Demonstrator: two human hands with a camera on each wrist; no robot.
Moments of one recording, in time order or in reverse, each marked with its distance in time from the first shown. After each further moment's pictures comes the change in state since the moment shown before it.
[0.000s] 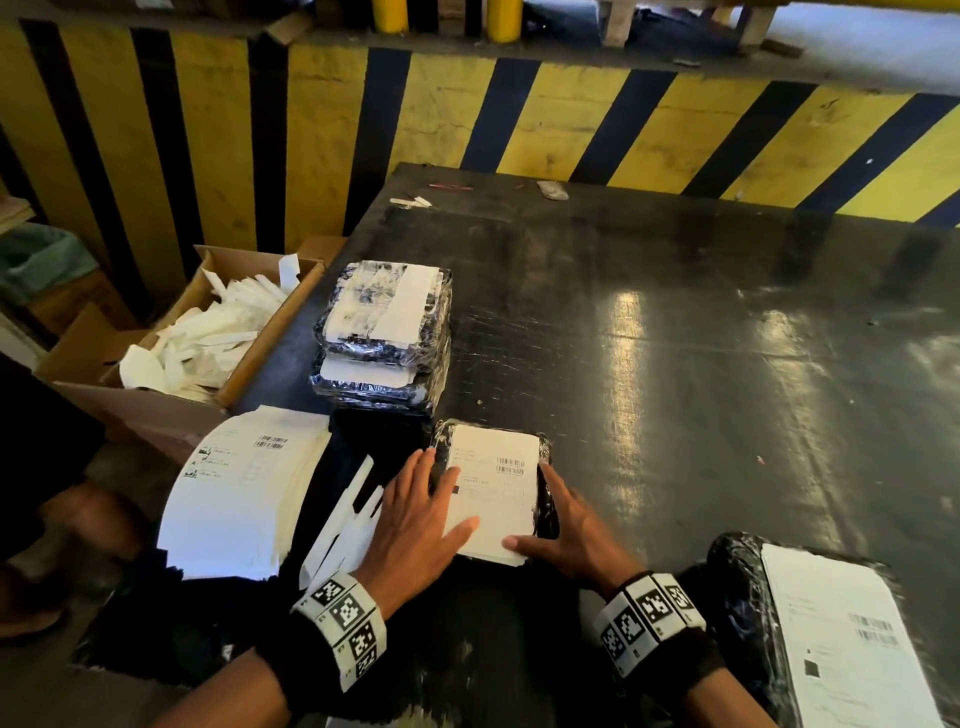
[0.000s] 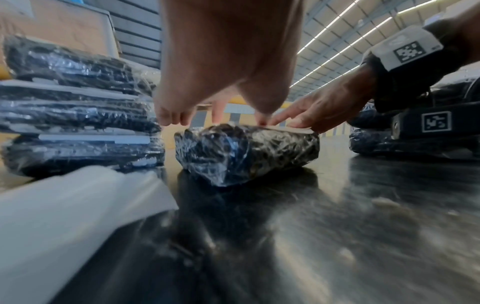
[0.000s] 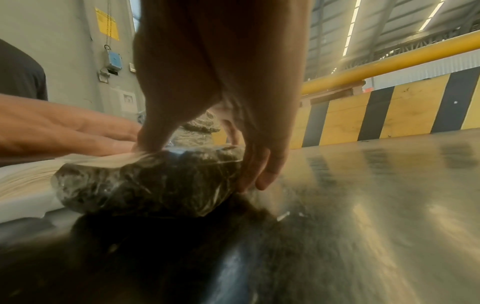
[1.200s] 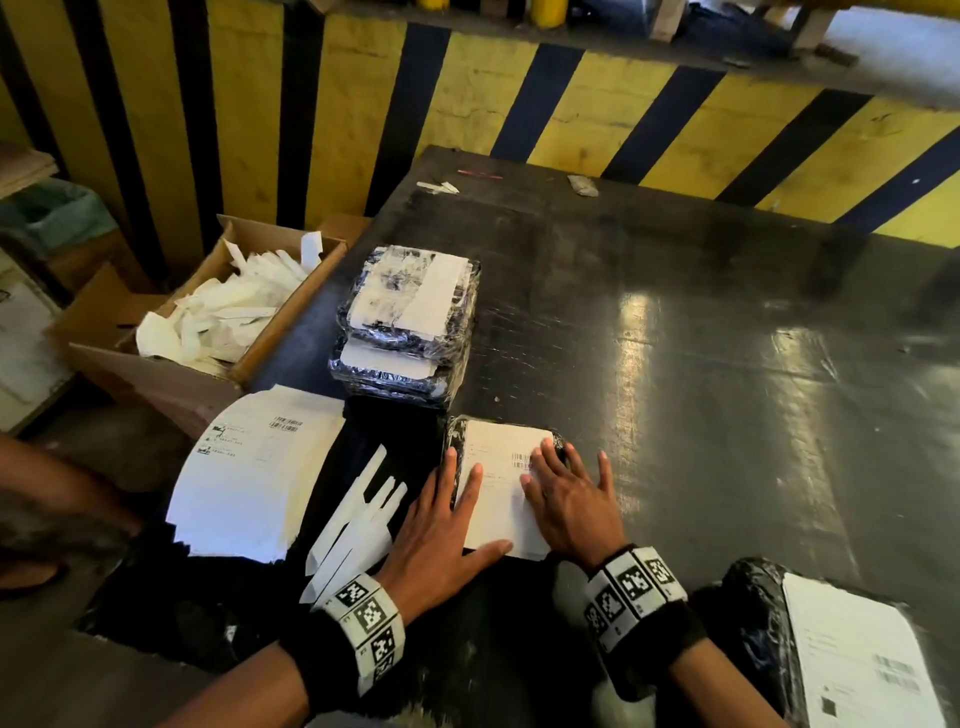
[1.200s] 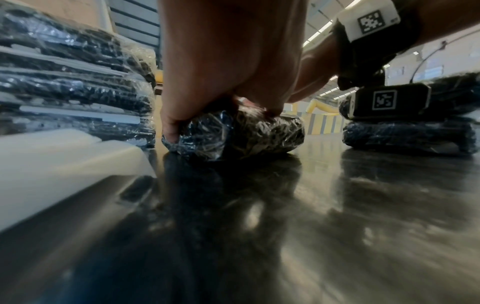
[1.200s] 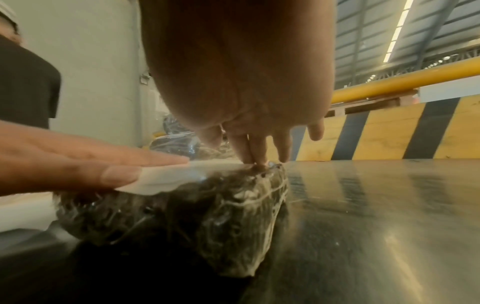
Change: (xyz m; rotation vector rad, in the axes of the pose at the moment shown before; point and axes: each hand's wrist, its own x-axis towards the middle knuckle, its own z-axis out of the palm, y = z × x) left_hand -0.005 0.006 0.014 -0.137 -0.161 -0.021; right_hand 0.020 -0.033 -0.004 -0.619 0.168 -0.125
